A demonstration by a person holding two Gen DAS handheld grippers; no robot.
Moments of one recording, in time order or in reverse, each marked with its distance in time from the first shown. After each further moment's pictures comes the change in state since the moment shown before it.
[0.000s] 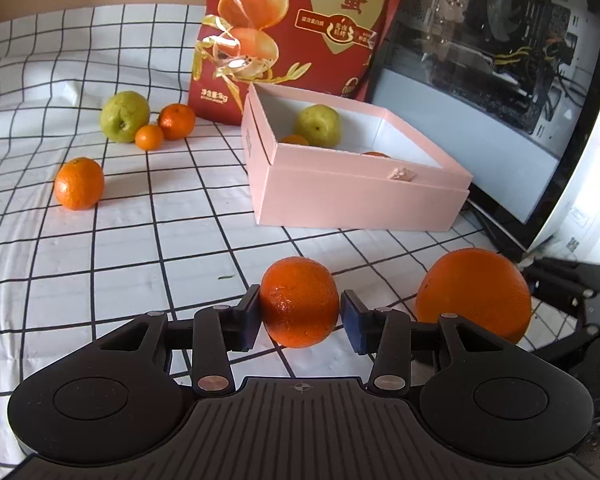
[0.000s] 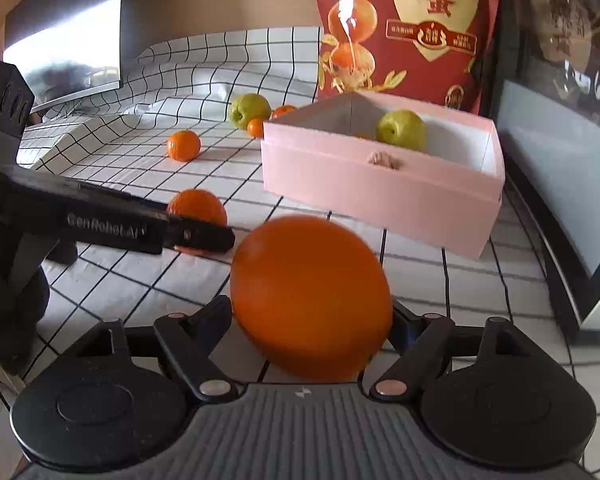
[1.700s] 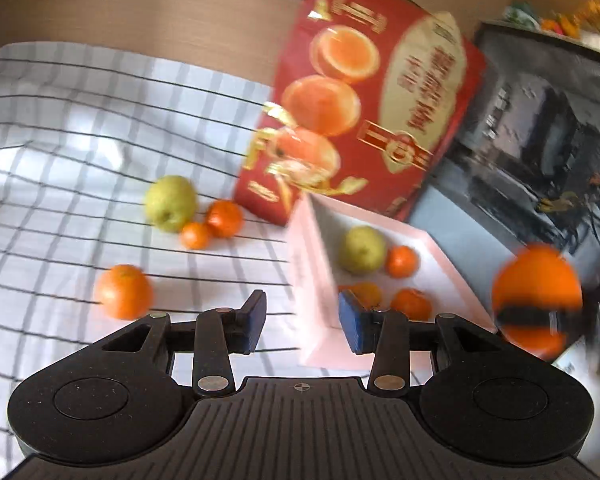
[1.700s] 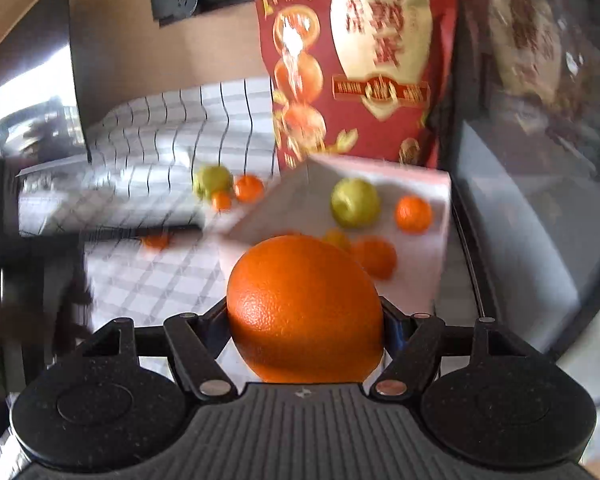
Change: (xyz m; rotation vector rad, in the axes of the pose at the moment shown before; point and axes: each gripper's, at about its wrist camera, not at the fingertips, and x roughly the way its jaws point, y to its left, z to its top) left arm -0.013 0.056 0.064 -0.204 -0.184 0.007; right arm -0.023 -0.040 0.109 0.140 0.007 -0.009
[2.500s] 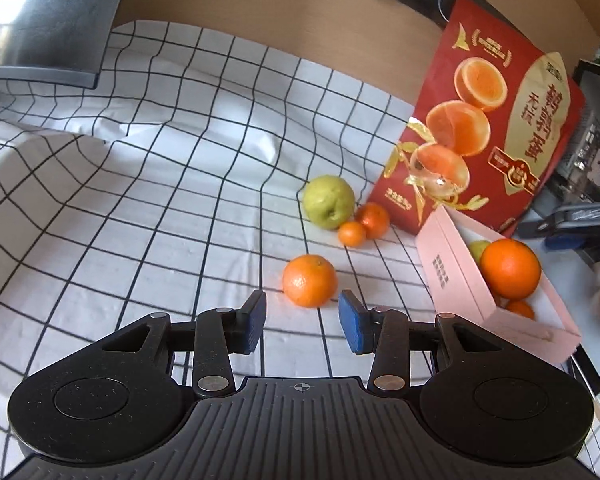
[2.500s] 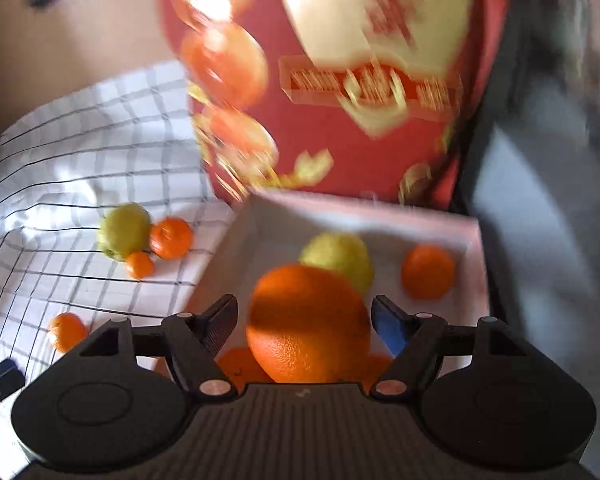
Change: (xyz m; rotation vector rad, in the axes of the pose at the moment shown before) left arm -0.028 0.089 -0.009 -0.094 -0.017 0.207; right arm 0.122 -0.008 0.087 0.032 0.118 -0.159
